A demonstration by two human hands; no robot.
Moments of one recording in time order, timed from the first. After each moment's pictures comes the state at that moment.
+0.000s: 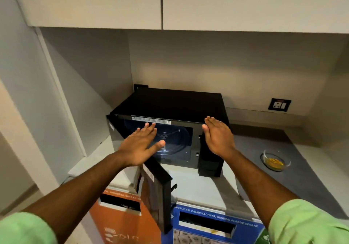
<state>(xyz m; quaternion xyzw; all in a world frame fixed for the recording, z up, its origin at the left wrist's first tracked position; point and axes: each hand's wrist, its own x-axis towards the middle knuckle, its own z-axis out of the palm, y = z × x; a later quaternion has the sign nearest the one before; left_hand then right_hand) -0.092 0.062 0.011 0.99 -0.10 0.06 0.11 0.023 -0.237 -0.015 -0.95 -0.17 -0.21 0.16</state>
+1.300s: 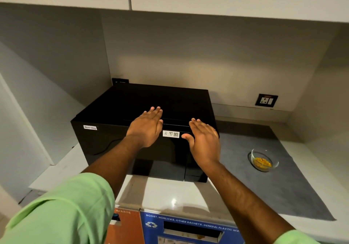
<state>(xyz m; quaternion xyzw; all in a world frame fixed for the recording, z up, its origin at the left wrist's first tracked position) 0.044 -0.004 0.010 0.98 -0.11 0.14 0.06 0.028 -0.227 -0.028 -0.94 -0.12 -0.26 0.17</state>
